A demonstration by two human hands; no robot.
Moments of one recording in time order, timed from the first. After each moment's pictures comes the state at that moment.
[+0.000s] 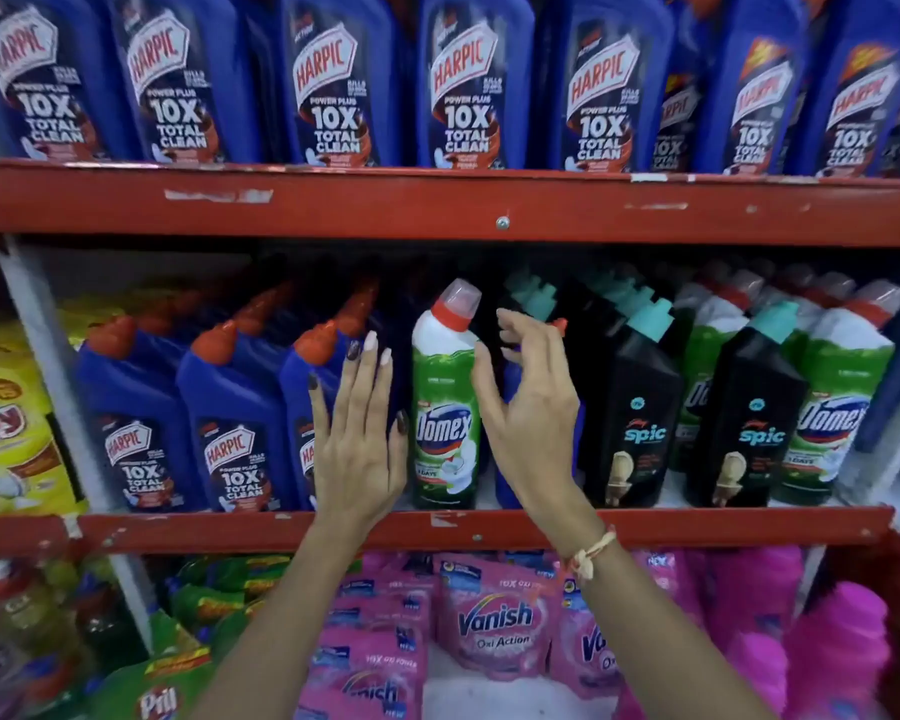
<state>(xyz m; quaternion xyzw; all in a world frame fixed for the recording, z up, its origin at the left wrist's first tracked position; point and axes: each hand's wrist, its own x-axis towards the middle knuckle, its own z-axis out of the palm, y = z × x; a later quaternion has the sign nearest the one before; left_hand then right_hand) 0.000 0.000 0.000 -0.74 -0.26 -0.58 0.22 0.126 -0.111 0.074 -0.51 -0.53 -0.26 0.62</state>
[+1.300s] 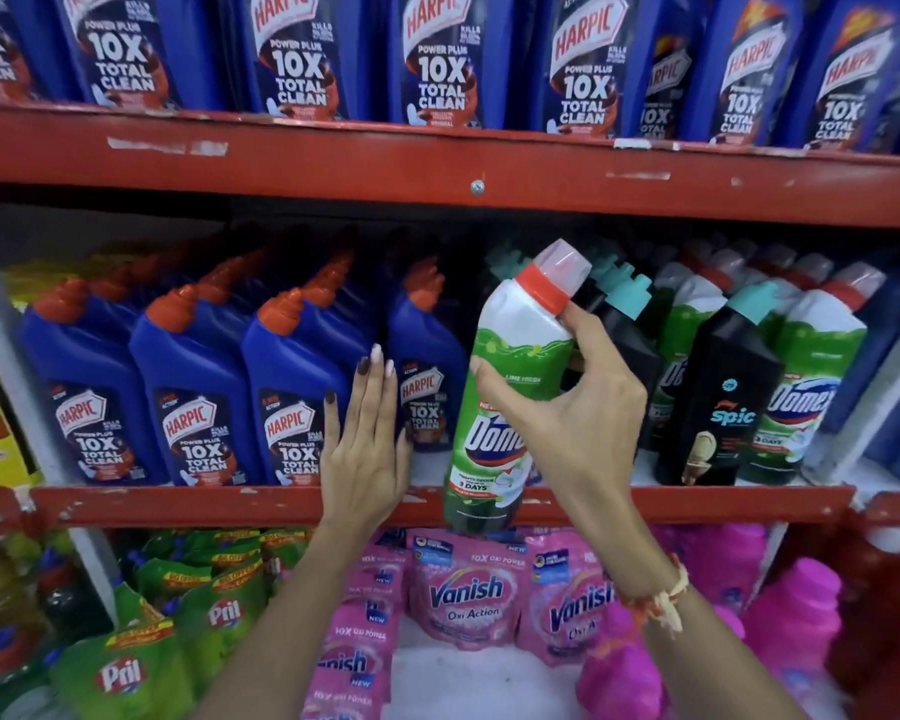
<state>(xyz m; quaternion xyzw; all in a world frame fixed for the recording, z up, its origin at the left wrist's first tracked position) 0.033 -0.003 -0.039 -0.74 -0.32 -0.54 0.24 0.143 -0.173 0.085 -0.59 -0.47 -0.18 0.63</state>
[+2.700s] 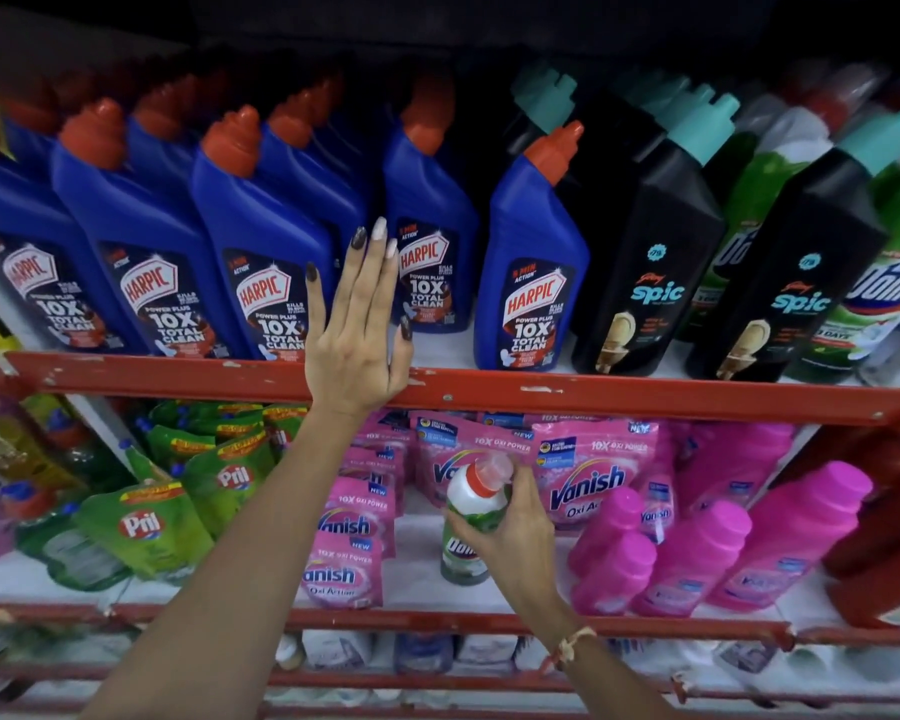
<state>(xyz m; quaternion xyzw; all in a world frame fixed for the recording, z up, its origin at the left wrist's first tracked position) 0.034 0.012 -0.065 -0.74 -0.27 -0.55 0.29 0.148 -0.183 -0.176 -0.74 -0.47 0.08 0.47</state>
